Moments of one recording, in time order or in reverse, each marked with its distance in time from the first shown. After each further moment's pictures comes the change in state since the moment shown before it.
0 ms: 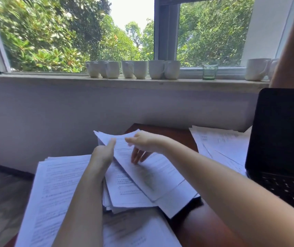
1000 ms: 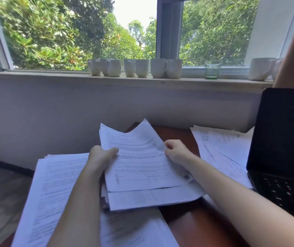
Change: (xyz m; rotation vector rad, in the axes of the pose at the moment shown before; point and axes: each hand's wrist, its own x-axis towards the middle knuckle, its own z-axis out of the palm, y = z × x) left_hand -0.004 -0.005 -0.002 -0.046 0.002 -0.073; right_hand 0.000 0.109 -0.024 0.053 0.471 0.017
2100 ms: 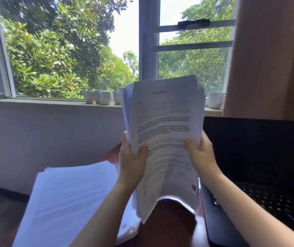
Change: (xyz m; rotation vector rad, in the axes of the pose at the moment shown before) left_hand -0.182 0.082 0.070 -0.399 -0.018 0.815; right_hand -0.177 -0.029 -0.140 0.669 0.405 -0.486
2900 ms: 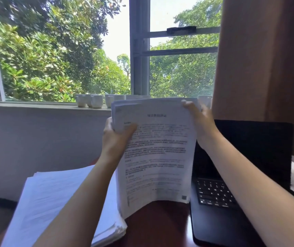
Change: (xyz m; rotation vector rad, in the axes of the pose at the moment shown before) left_hand 0.048 0.023 -0.001 -0.017 -0.003 -0.150; right_hand 0.050 -0.074 -0.020 0.108 -0.017 0.091
